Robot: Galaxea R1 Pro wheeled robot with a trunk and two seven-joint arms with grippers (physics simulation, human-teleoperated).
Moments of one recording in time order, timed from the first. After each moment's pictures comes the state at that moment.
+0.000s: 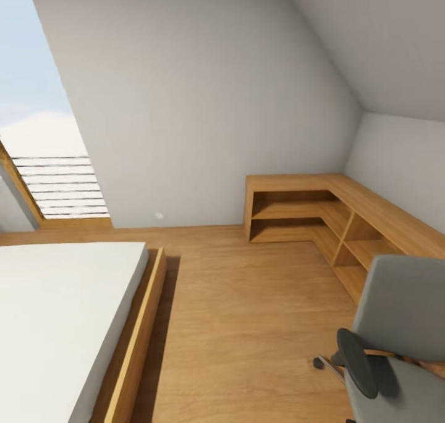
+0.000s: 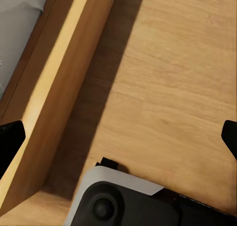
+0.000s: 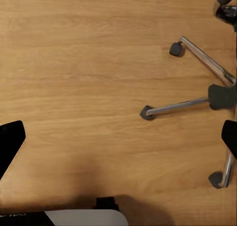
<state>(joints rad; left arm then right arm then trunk) -0.08 -0.01 -0.01 -0.19 0.38 -0.53 0.02 -0.24 0.04 0.03 0.02 0.06 -0.65 -0.20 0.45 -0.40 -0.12</state>
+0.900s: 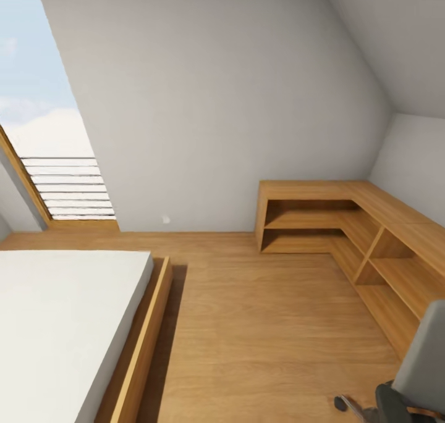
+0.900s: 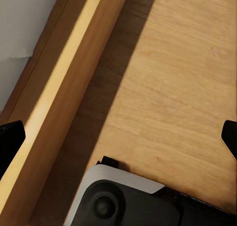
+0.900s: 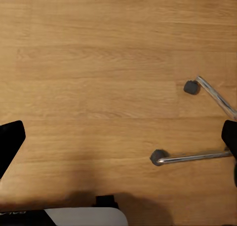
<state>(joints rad) -0.08 -0.01 -0.01 -0.19 0.37 -0.53 0.02 -0.24 0.04 0.03 0.02 0.06 -0.65 -0.20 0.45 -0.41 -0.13</state>
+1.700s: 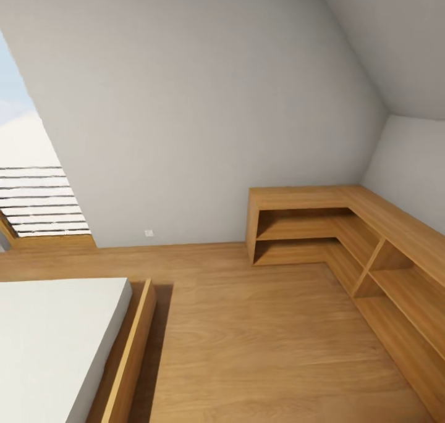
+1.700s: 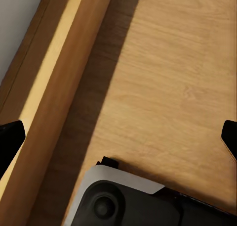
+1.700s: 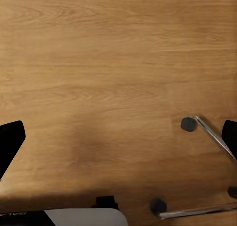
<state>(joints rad) -0.08 -0.01 -0.01 -0.19 0.37 -0.53 0.02 -0.24 0.04 0.03 0.02 0.06 -0.65 -0.20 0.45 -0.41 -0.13</state>
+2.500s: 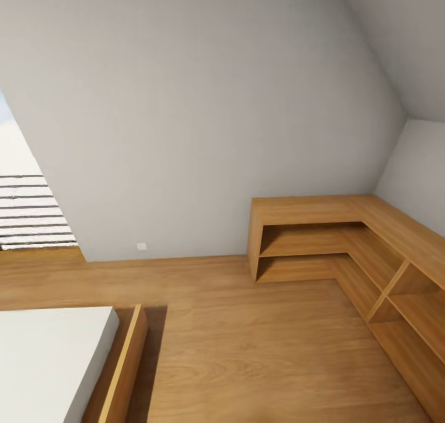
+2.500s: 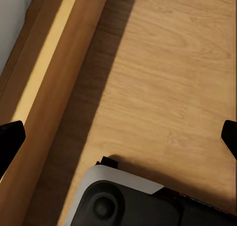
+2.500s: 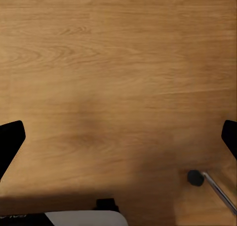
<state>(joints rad) -0.08 -0.01 -0.01 -0.19 0.38 -0.53 0.02 -0.24 0.04 0.03 0.02 0.06 -0.66 -0.20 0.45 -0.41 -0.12</state>
